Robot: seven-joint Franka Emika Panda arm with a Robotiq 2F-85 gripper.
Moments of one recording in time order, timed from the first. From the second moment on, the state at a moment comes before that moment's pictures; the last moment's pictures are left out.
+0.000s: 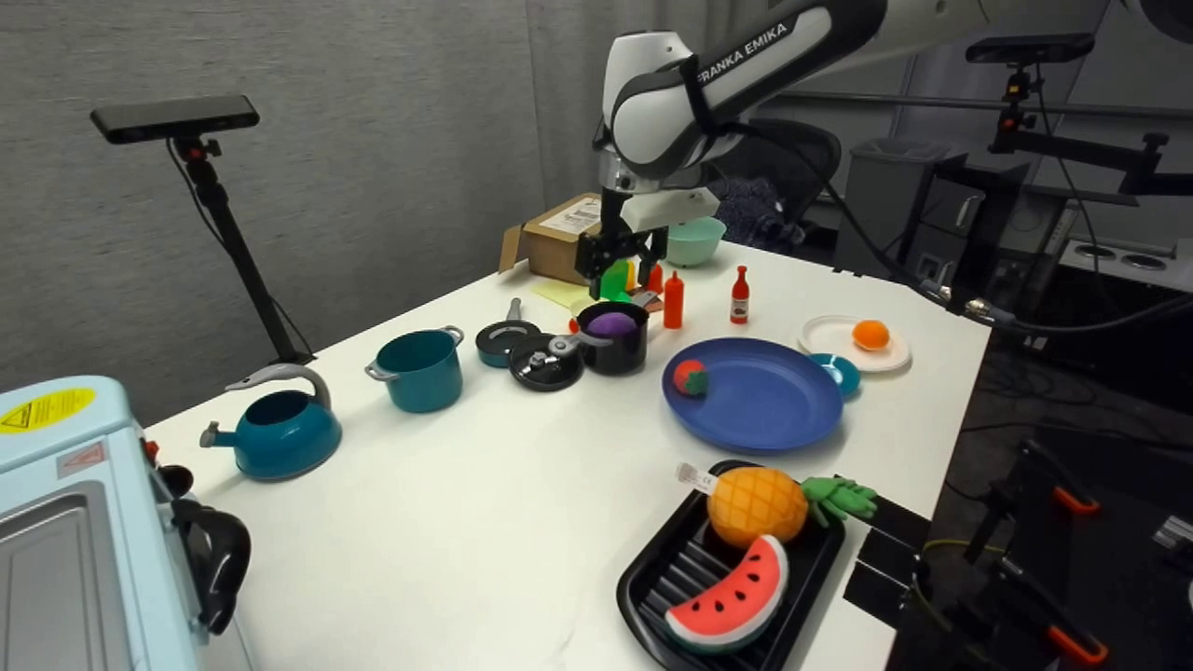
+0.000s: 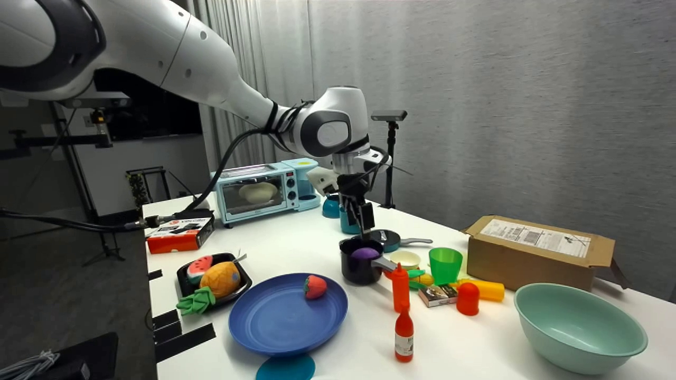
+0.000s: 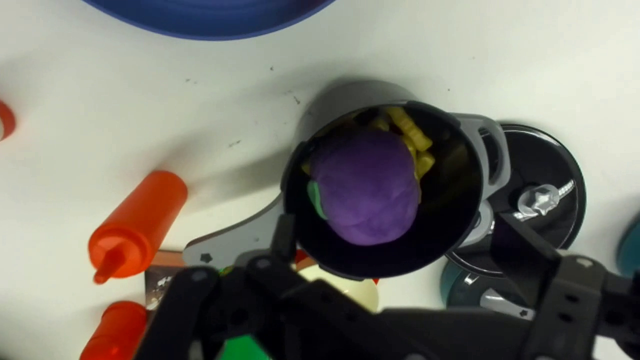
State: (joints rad) arm 0.08 0.68 -0.03 -1.42 0.04 2.22 0.31
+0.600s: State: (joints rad) arm 0.06 0.73 -0.06 -1.45 0.04 2.29 0.33
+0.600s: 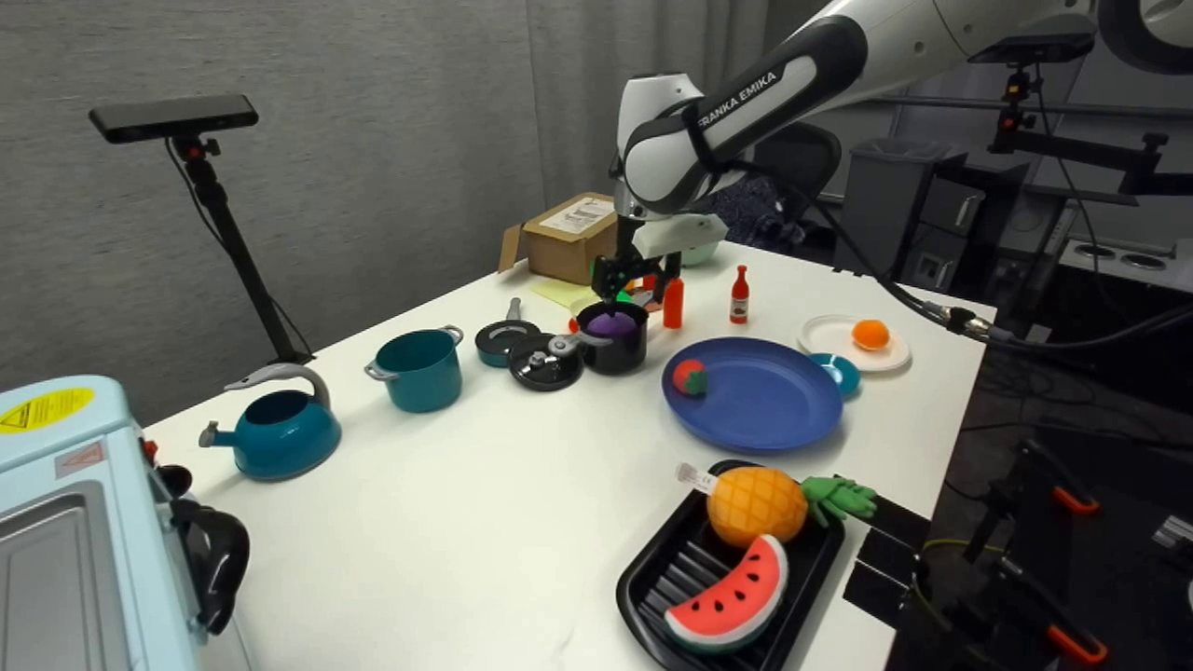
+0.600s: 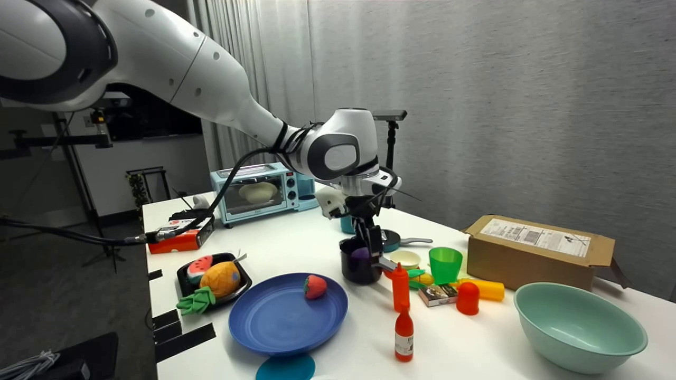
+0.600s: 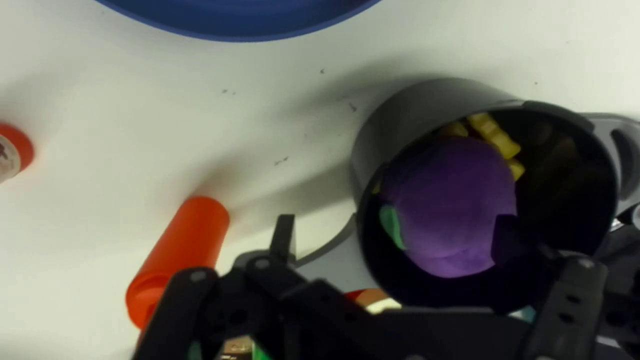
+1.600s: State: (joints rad) arm 0.06 0.68 -0.04 -1.45 0.07 2.37 0.36
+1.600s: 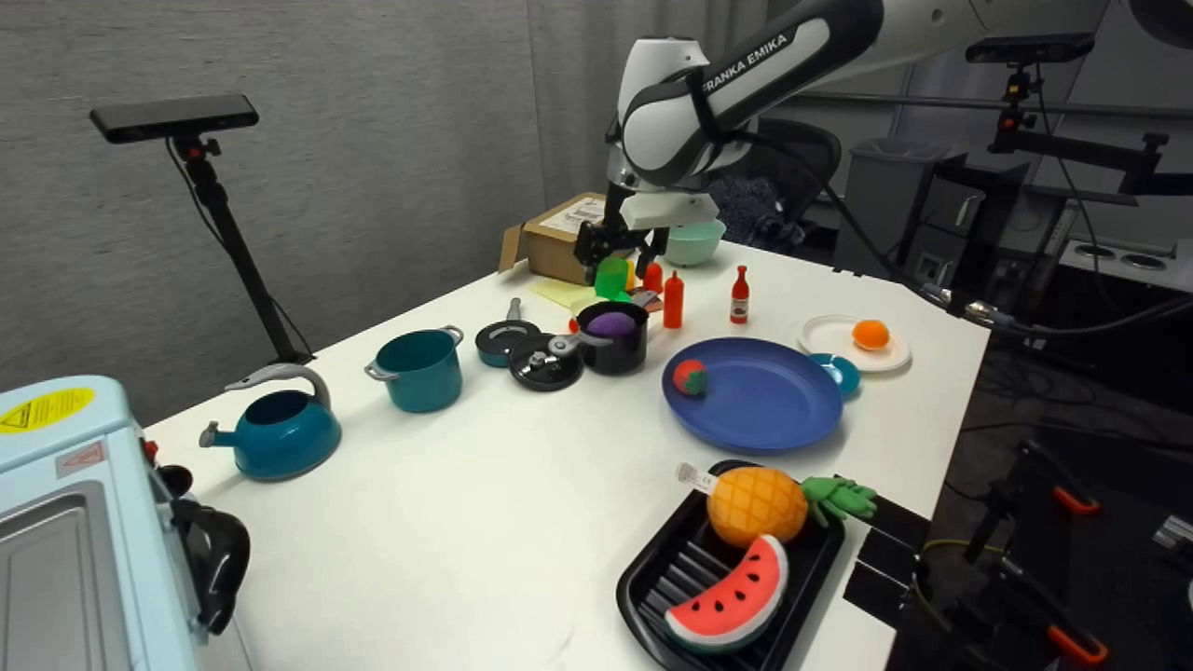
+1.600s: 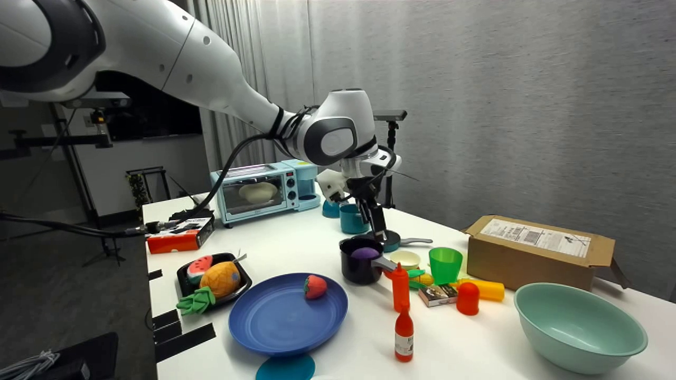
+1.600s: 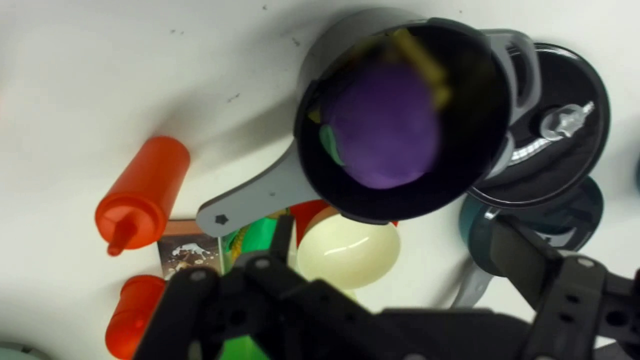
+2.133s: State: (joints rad) arm 0.04 0.67 0.01 -1.46 0.19 2.33 0.35
